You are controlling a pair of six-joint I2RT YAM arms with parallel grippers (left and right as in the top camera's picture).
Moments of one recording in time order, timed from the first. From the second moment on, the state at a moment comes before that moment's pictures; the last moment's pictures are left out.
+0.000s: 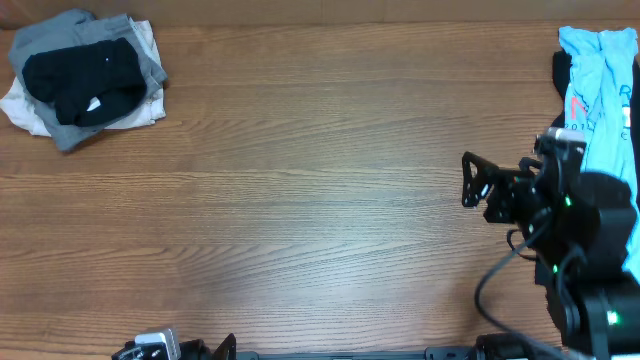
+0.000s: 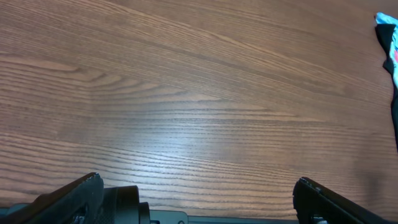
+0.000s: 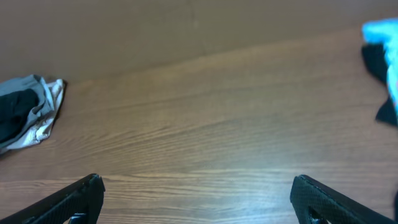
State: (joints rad) left arm 0.16 0.08 1.00 -1.63 0.30 -0.21; right arm 0.06 0.75 0.99 -0.72 -0.13 0.24
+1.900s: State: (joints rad) left arm 0.16 0.08 1.00 -1.63 0.30 -0.21; right arm -0.05 0.01 0.02 -0.01 -0.23 -0.07
